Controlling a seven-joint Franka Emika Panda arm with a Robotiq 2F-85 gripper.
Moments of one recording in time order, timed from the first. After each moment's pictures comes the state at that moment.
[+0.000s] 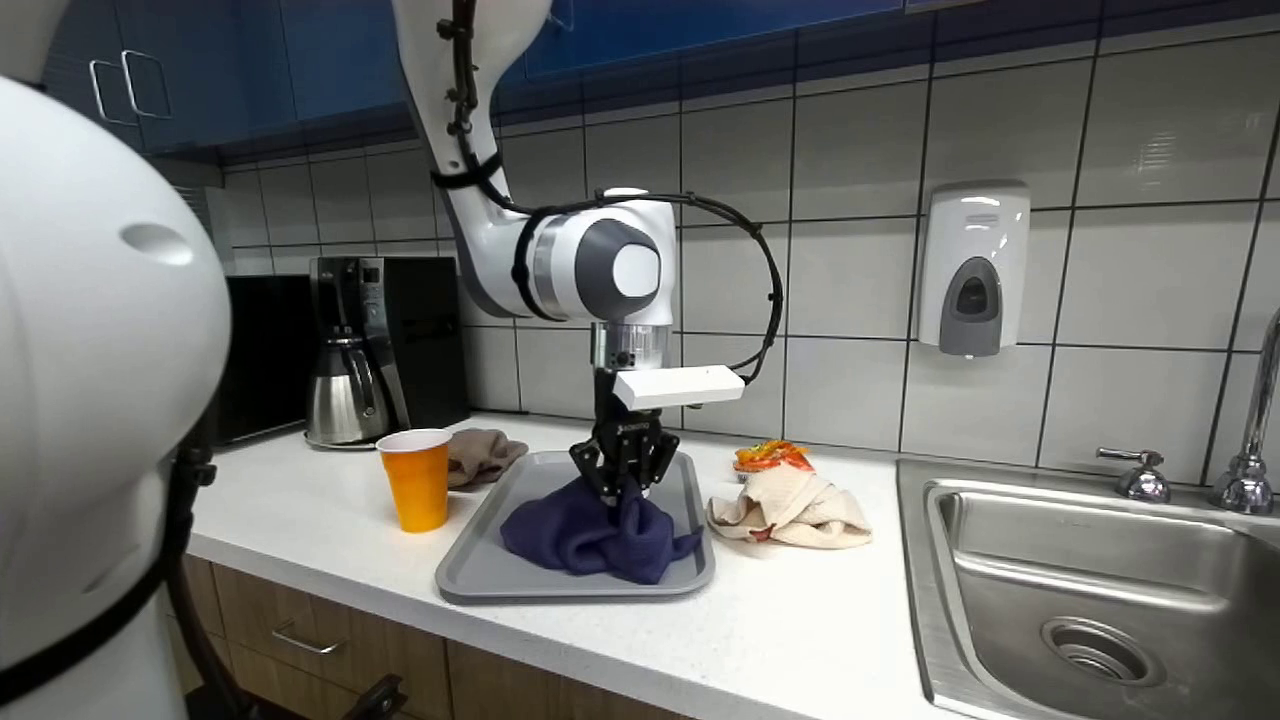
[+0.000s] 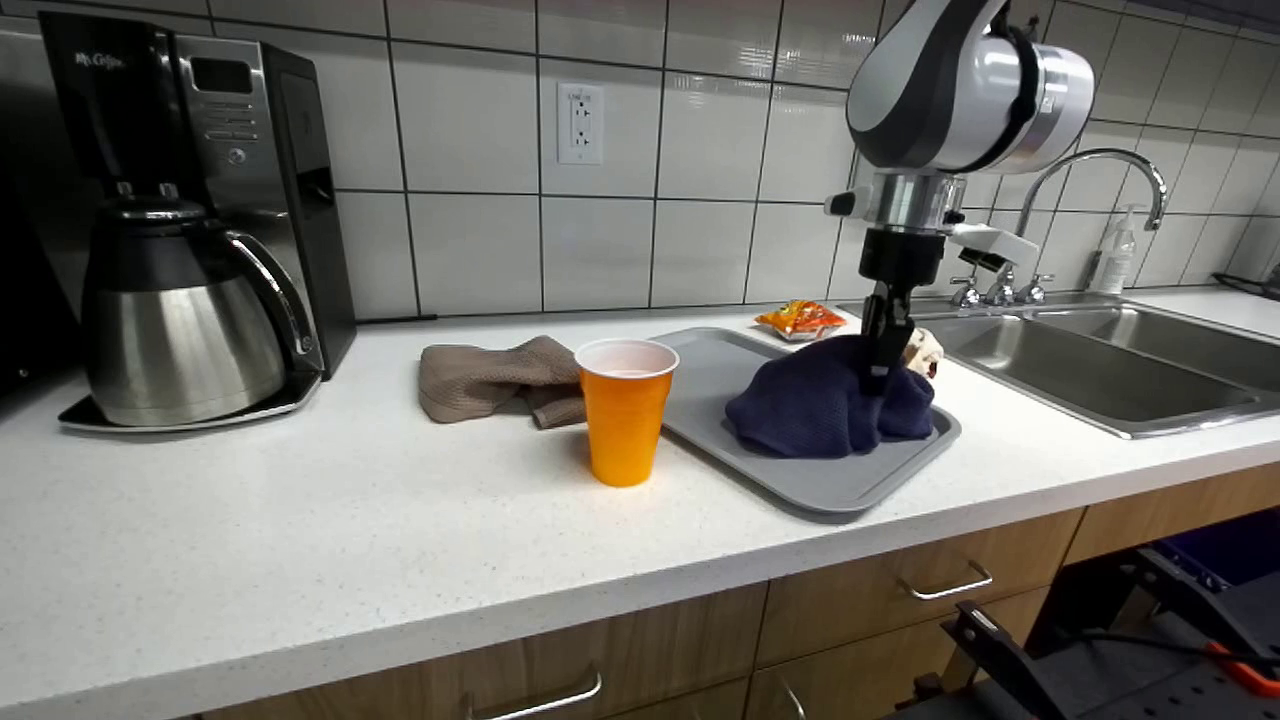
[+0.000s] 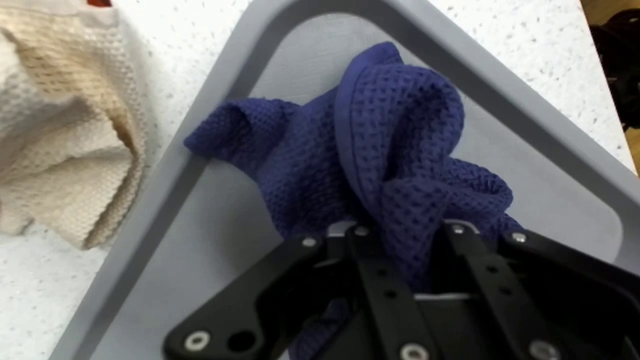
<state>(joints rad) -0.01 0.15 -0.06 -2.49 0.08 2.59 -1.21</state>
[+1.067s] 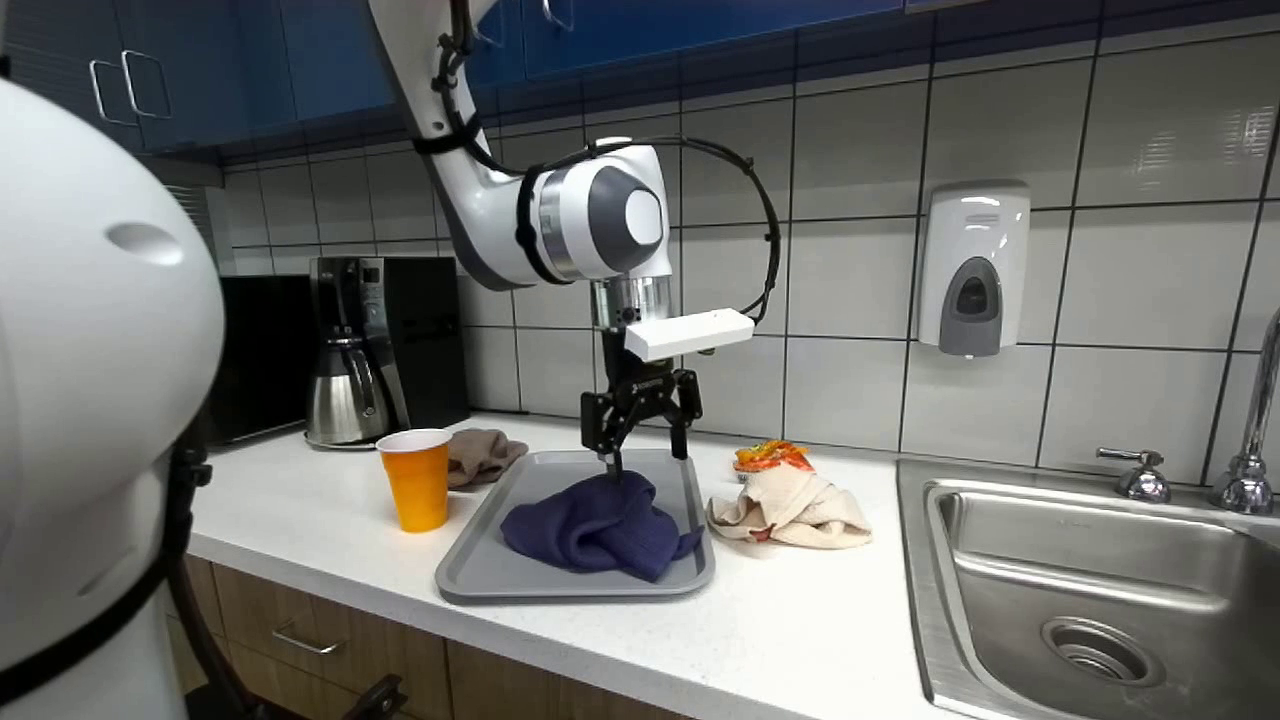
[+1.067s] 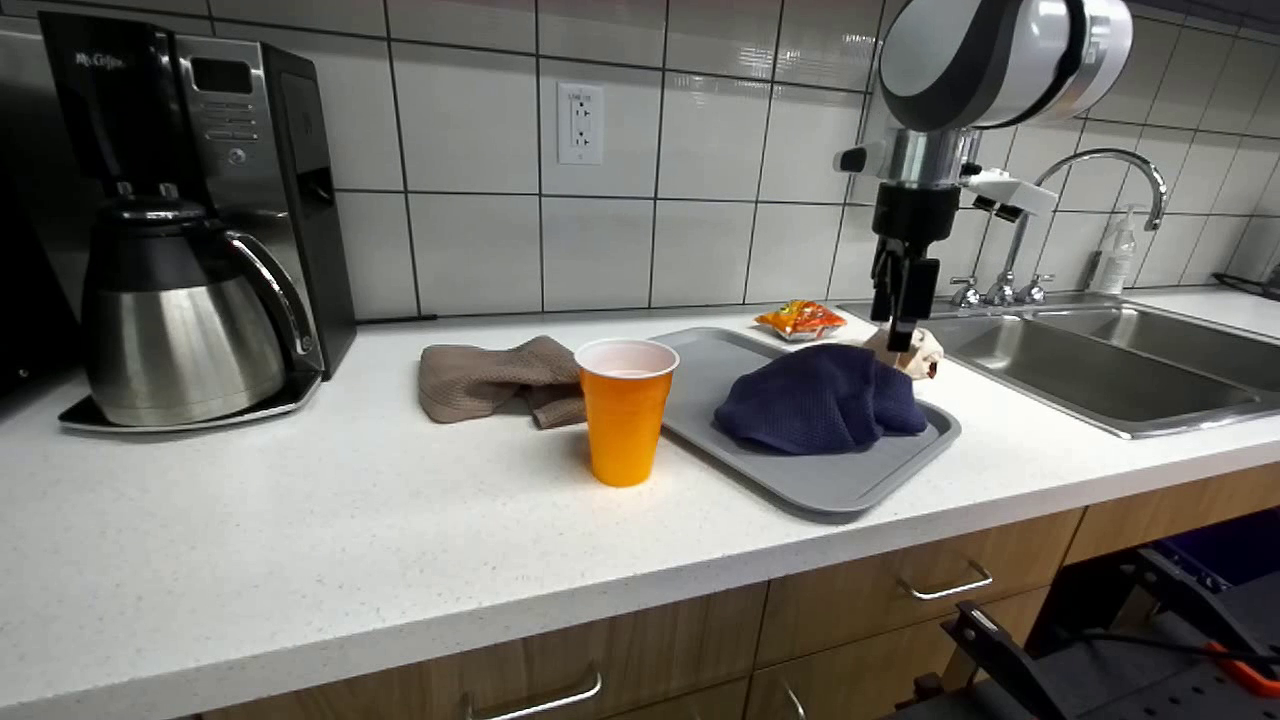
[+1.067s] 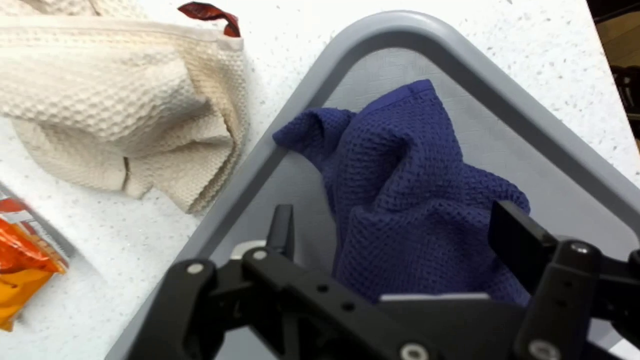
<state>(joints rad) -0.03 0.04 -0.07 -2.50 -0.12 2.59 -1.10</state>
